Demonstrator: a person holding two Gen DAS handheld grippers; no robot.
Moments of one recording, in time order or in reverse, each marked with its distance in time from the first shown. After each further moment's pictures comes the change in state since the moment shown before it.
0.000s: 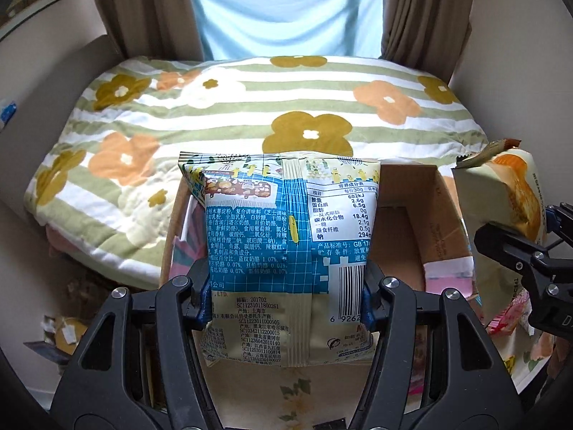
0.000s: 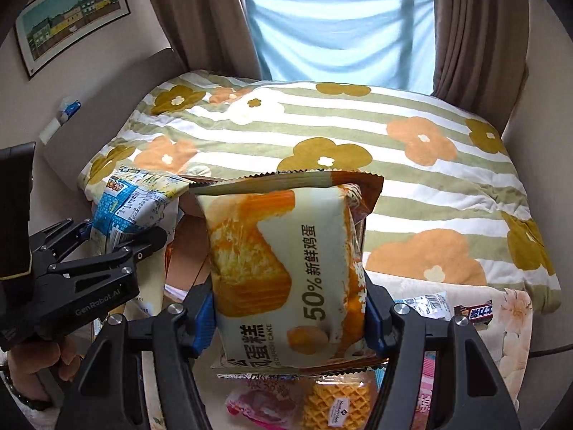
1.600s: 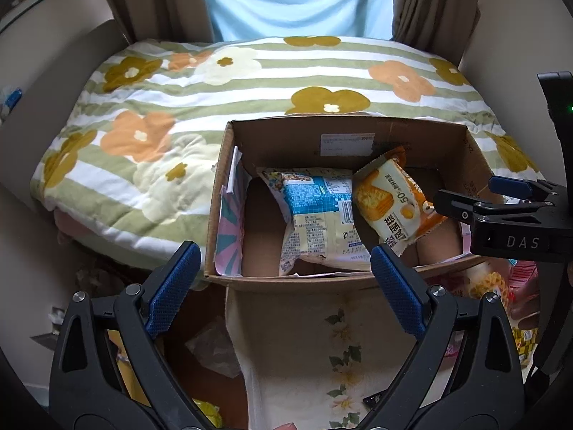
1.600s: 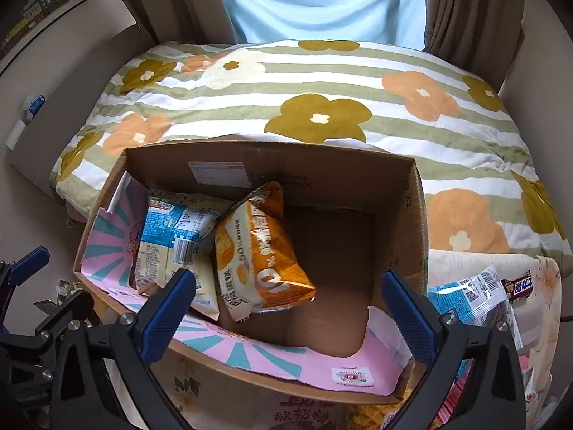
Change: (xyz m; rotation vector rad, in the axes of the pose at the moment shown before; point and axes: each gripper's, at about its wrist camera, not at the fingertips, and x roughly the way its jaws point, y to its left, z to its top) left arm -0.005 0.045 -0.045 0.006 0.050 0.027; right arm 0.079 0.022 -0.011 0.089 0.145 -0.050
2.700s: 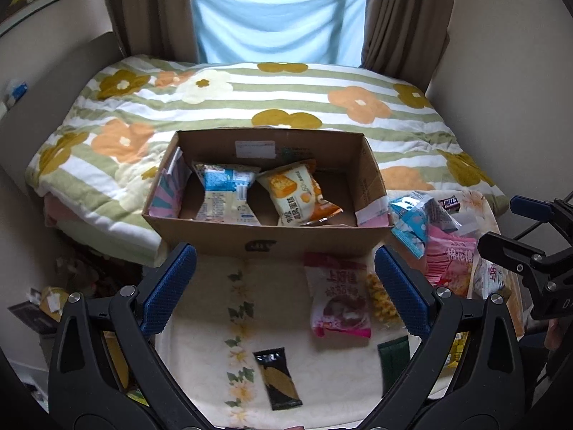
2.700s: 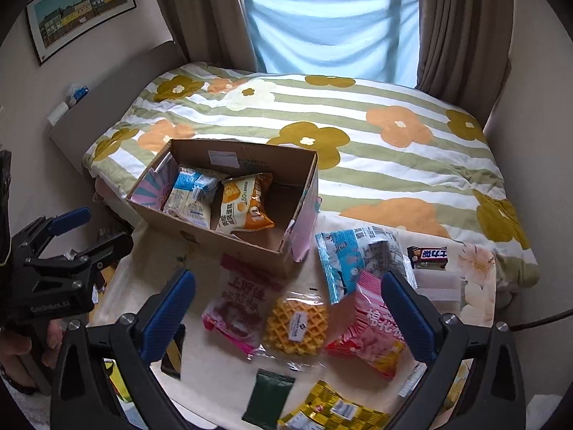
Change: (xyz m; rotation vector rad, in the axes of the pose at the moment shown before) left arm -0.104 -0.108 -0.049 -0.051 -0.097 -0.074; right arm -0.163 -0.076 -0.094 -0.144 -0.124 0.028
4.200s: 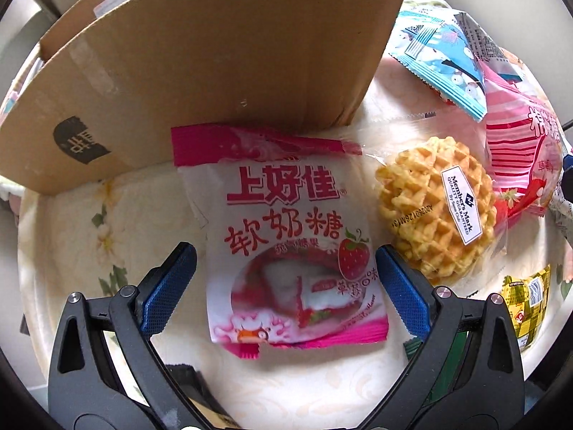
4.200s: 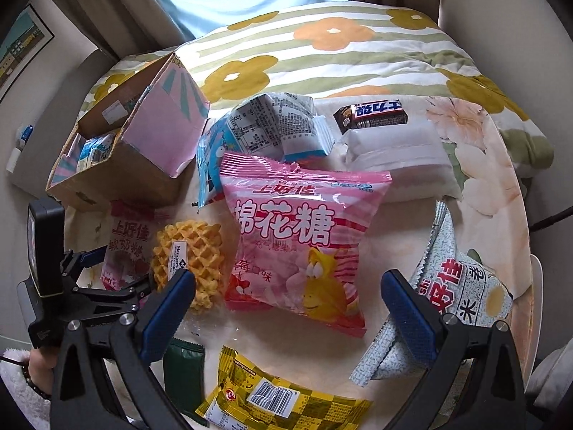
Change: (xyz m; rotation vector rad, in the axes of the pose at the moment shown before) left arm 0.202 -0.078 -0.086 0.202 0.379 0.000; right arm 0.093 -0.119 -0.106 0.323 0.169 -0.014
